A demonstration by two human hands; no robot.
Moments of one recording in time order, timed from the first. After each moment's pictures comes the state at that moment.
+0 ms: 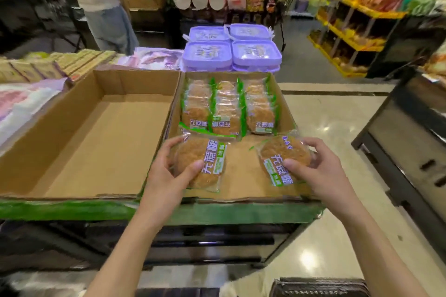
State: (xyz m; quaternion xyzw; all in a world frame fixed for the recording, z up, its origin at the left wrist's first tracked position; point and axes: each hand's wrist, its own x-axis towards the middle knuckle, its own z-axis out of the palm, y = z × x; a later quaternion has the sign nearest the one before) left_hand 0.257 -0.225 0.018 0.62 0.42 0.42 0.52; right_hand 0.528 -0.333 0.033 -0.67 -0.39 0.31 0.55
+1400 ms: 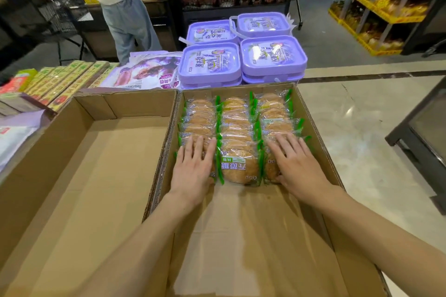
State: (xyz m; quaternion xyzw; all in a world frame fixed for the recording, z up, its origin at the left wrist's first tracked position) left_hand 0.365 0.007 -0.065 0.88 0.47 -0.02 -0.05; right_hand 0.615 -0.101 -0.059 -0.73 -0.68 -0.03 -0.01
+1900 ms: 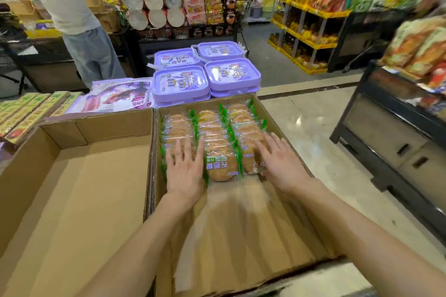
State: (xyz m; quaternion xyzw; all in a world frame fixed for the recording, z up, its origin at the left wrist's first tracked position) left_hand 0.367 -0.012 -0.035 0.90 0.44 0.02 -0.05; right_hand 0.576 -0.144 -0.013 -0.81 -0.59 -0.02 0.02
